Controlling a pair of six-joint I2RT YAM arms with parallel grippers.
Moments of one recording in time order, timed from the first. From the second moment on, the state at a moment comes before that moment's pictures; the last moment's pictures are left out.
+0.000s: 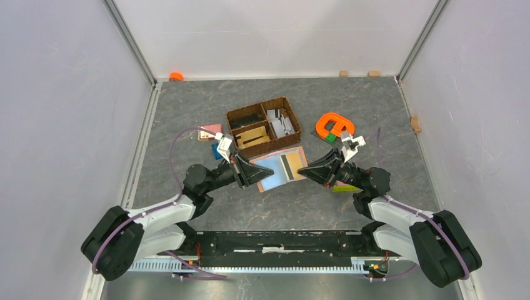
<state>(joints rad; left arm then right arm) -0.66 1.09 0.26 1.14 0.59 -0.93 0.40 1.09 0.17 1.37 -0.85 0.89</state>
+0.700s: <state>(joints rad) -0.65 0.86 0.31 0.48 0.09 -0.80 0.39 0.88 0.18 0.79 -0.56 0.56</state>
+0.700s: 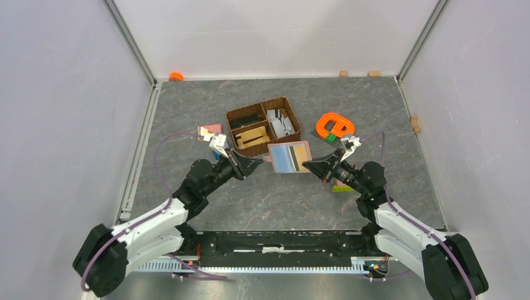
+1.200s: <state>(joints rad) -0.73 1.18 0.39 0.77 0.41 -0.79 0.43 0.98 0.18 0.91 -0.65 0.62</state>
